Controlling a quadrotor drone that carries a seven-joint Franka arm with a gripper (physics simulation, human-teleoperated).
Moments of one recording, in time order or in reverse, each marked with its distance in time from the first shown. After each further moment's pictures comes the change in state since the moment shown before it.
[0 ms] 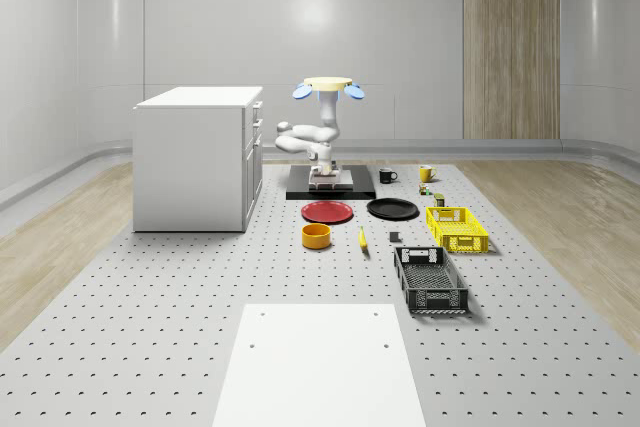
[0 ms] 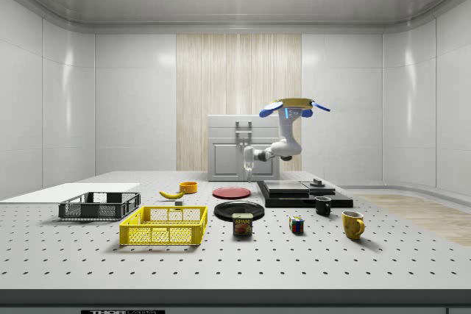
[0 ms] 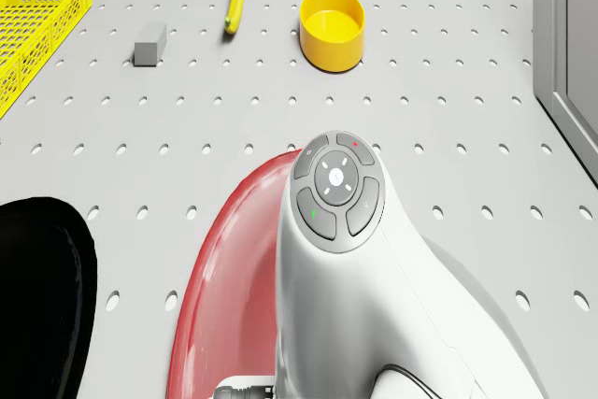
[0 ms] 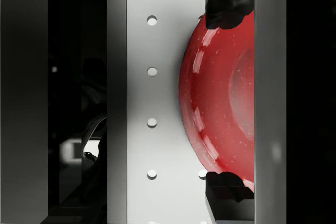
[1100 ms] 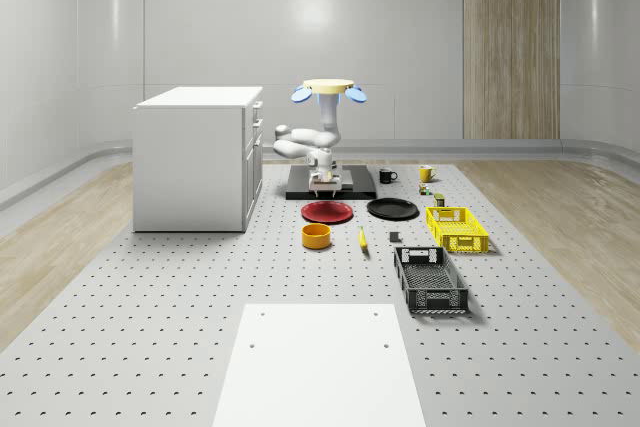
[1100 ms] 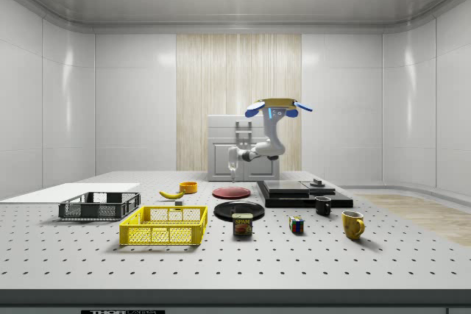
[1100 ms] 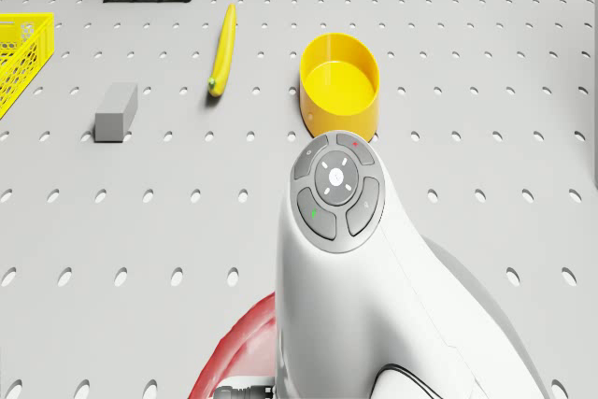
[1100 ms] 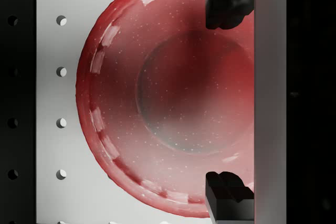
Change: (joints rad) arm -0.004 -0.015 0.002 0.001 0.006 0.014 0.003
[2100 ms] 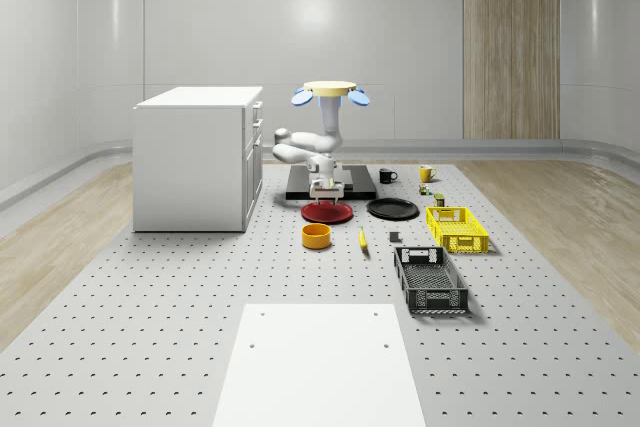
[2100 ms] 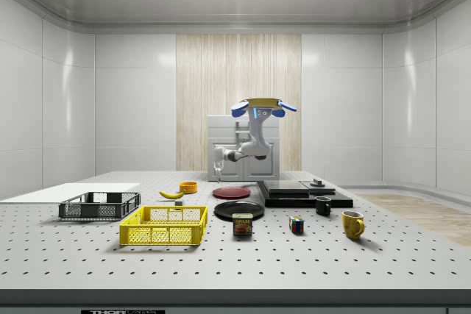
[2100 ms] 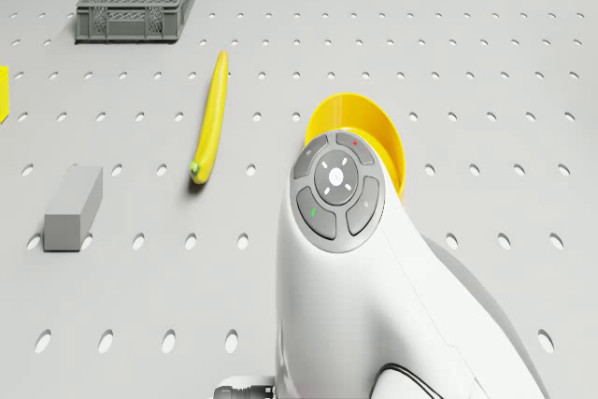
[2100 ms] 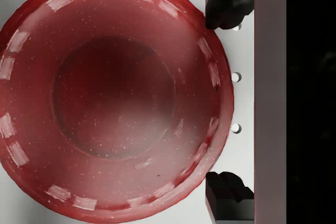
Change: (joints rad) arm -0.002 -0.010 0.001 0.000 0.004 0.009 0.002
